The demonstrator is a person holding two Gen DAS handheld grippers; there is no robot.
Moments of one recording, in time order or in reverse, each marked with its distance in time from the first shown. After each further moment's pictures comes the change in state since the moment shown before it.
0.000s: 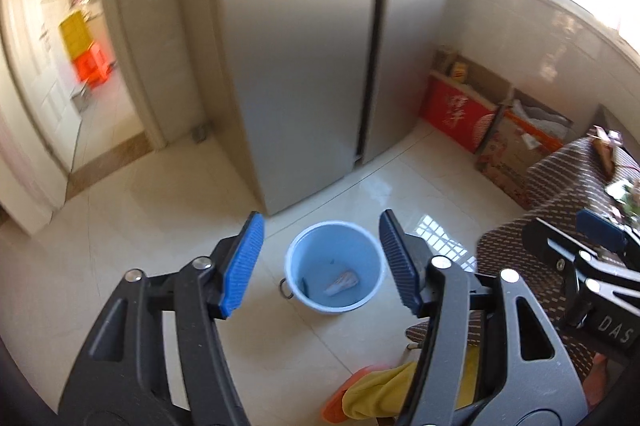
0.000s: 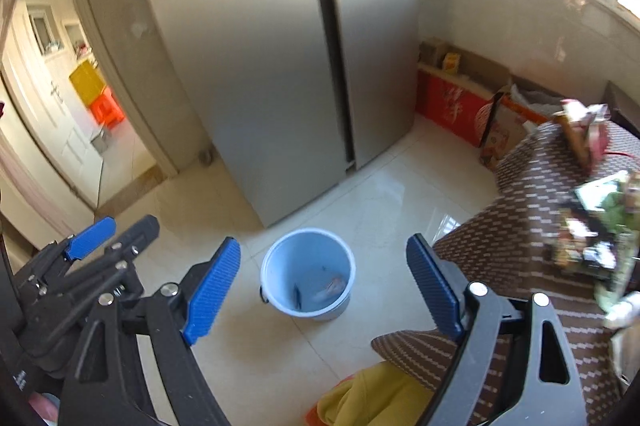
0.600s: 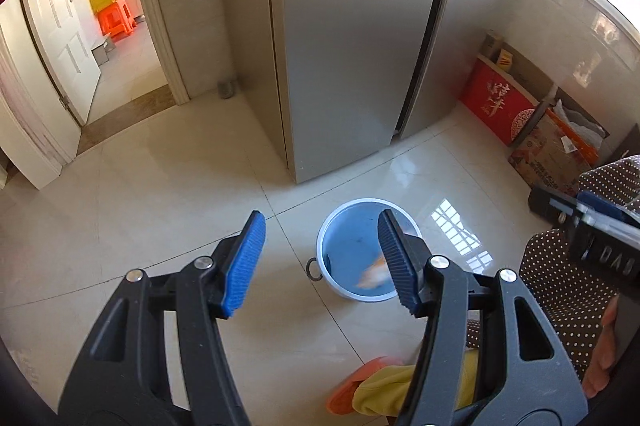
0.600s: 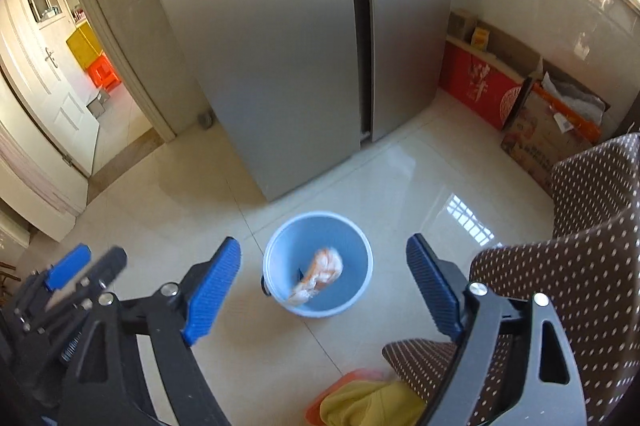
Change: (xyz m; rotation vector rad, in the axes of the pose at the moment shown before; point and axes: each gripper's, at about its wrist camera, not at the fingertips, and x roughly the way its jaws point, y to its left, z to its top) left arm 0.078 0.073 -0.011 -0.130 0.143 0.088; right arm 0.124 0.047 0.023 -0.070 0.172 0.006
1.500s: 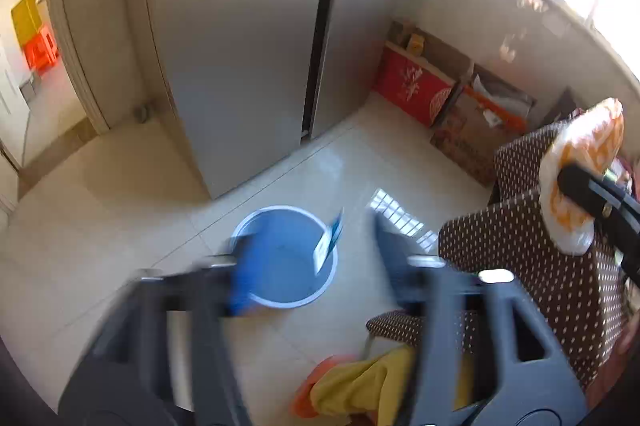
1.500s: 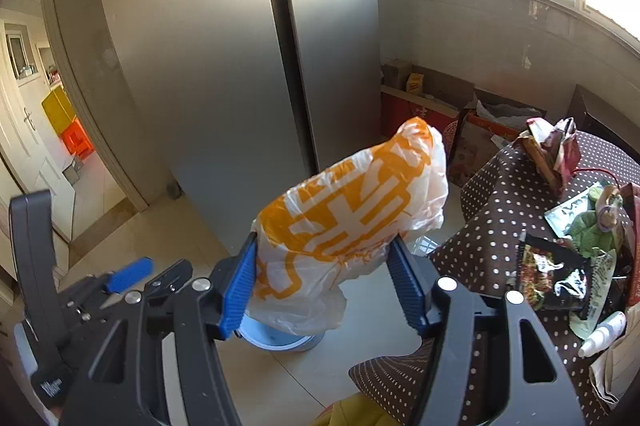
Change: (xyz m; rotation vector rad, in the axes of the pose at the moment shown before) left arm -0.016 -0.083 0.005 0.134 -0.014 -0.270; right arm -0.104 -0.063 -0.024 0.121 -0.246 -0.115
